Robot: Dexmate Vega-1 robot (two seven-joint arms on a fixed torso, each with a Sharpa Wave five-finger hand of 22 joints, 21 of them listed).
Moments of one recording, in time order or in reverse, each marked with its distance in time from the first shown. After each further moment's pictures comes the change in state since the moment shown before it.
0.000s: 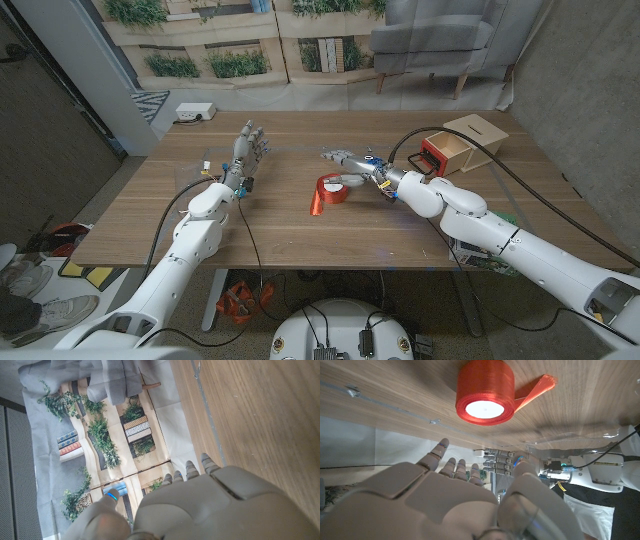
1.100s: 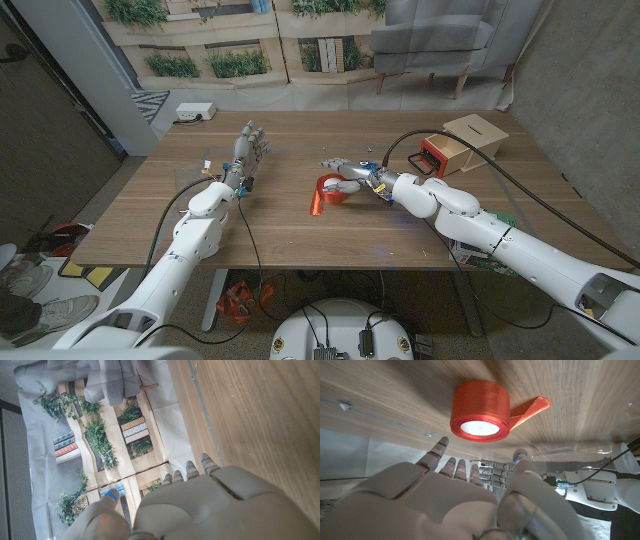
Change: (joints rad) left arm -0.020 -0.002 0.001 0.028 0.006 0.011 -0.012; left_hand 0.000 0.000 0.000 0.000 0.000 0.000 0.000 0.000 0.000 0.005 0.005 0.000 0.000 -0.005 0.005 0.000 0.000 0.000 0.000 0.000 0.000; right arm 0.031 0.024 -0.038 0.041 -0.034 -0.008 0.053; right_hand 0.047 -0.005 0.012 -0.026 0.000 -0.014 -0.004 0.000 -0.002 0.000 0.000 0.000 0.000 0.007 0.000 0.000 0.000 0.022 0.014 0.005 0.000
